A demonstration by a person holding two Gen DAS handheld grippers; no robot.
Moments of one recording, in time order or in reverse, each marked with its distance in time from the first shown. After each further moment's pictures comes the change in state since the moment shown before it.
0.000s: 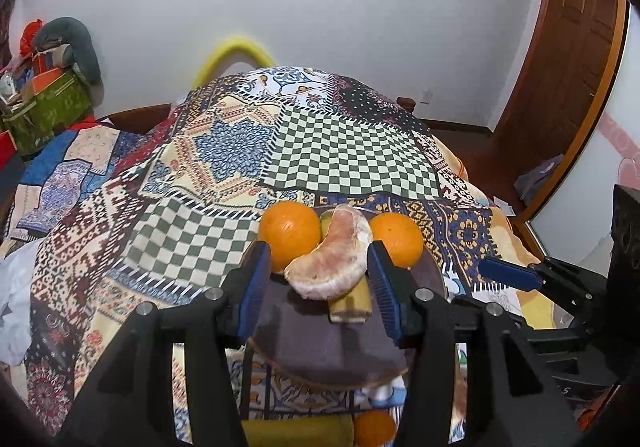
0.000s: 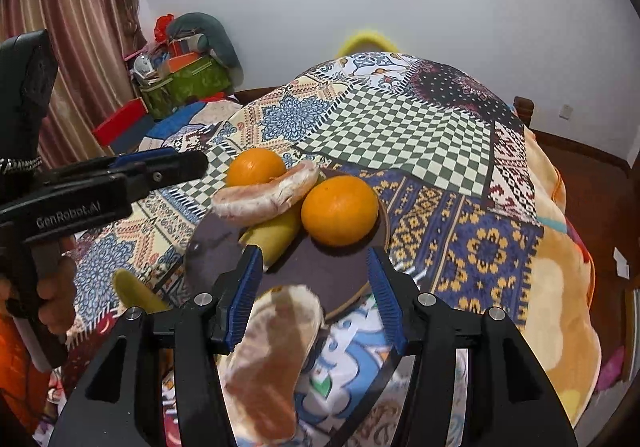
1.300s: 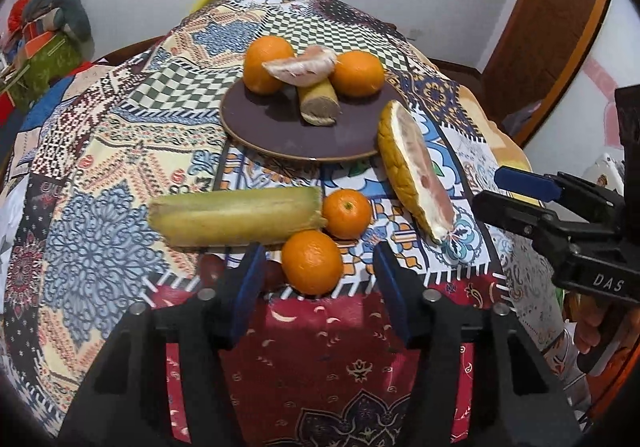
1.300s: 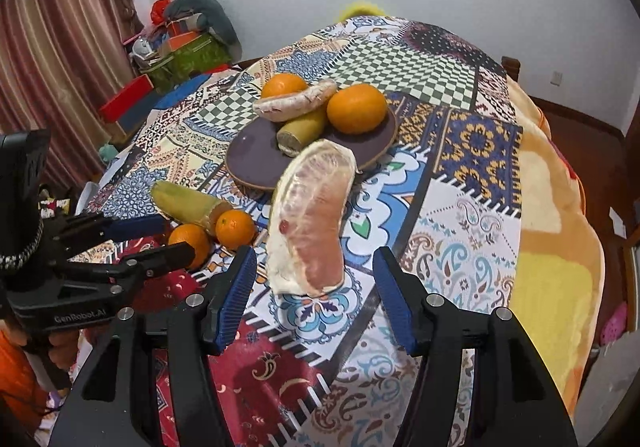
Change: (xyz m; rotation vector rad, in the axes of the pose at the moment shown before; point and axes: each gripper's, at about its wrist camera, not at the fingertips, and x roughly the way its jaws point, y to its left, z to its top) left arm -0.042 -0.024 -0.128 0.031 0.208 -0.034; right arm -0.039 0.025 -0.074 0.048 0.085 -0.015
